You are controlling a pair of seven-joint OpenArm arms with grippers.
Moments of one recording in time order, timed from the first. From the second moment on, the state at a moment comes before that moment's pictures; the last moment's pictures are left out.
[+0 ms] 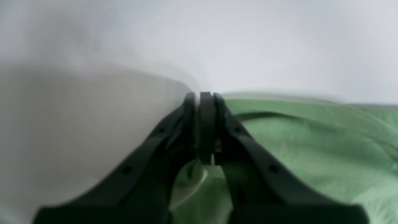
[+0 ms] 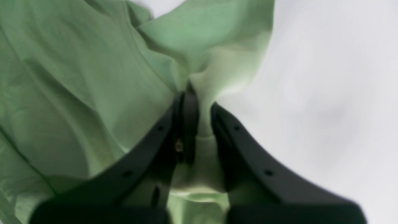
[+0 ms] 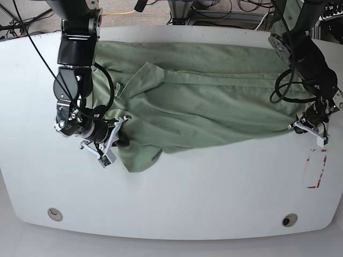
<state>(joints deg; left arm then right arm) -23.0 -15.0 -46.5 54.3 -3.4 -36.4 44.7 15.6 10.8 7.1 78.6 20.1 40.7 -55.4</state>
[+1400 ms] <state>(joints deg) -13.5 -13.0 -39.5 88.9 -3.2 -43.0 51.2 16.1 11.0 9.4 90.0 20.5 41.0 -59.9</state>
